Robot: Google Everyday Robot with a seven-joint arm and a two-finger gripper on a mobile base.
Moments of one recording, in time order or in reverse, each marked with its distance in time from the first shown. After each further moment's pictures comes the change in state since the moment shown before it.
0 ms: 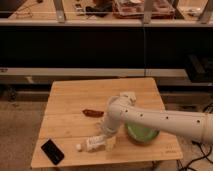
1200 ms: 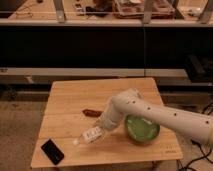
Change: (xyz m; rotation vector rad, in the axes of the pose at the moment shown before) arm -0.016 -0.019 -0.068 0.072 -0.153 -0.086
